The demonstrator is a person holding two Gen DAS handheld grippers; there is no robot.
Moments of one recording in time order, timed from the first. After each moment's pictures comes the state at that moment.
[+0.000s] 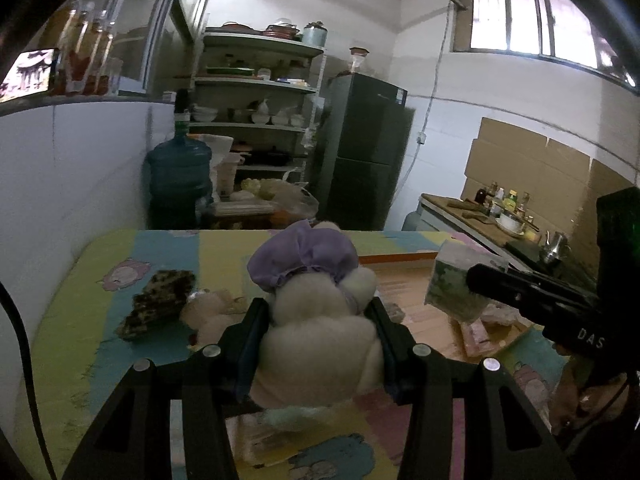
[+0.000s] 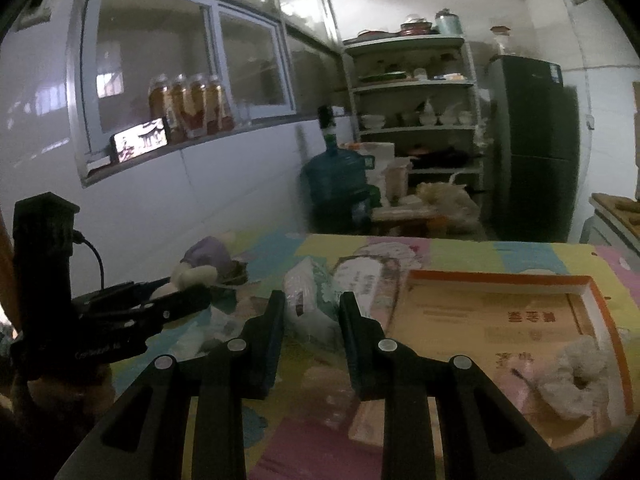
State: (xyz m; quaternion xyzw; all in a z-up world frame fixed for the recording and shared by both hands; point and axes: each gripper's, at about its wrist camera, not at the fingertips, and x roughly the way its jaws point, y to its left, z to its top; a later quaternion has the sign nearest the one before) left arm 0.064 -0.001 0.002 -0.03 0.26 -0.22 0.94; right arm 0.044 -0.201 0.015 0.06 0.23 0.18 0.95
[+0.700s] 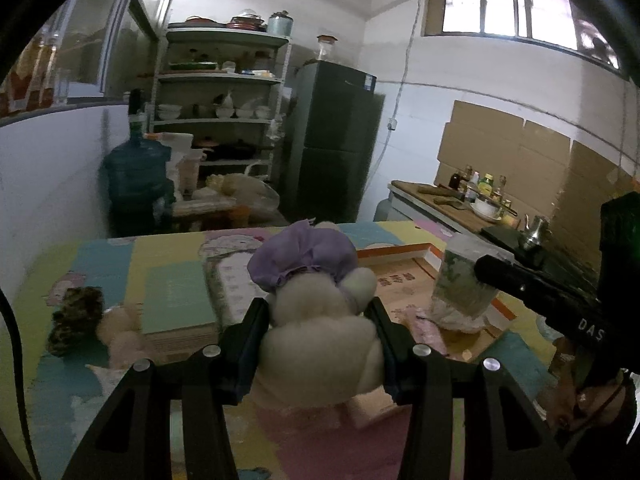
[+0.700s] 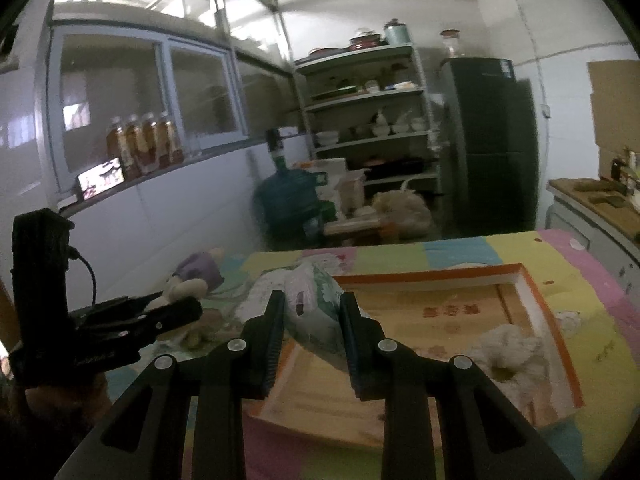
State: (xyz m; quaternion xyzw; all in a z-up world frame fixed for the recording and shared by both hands) left arm 0.074 -0.091 0.003 -0.01 0.27 -0.27 0.92; right arm 0.021 -0.297 0.011 0.10 0.21 0.11 0.97
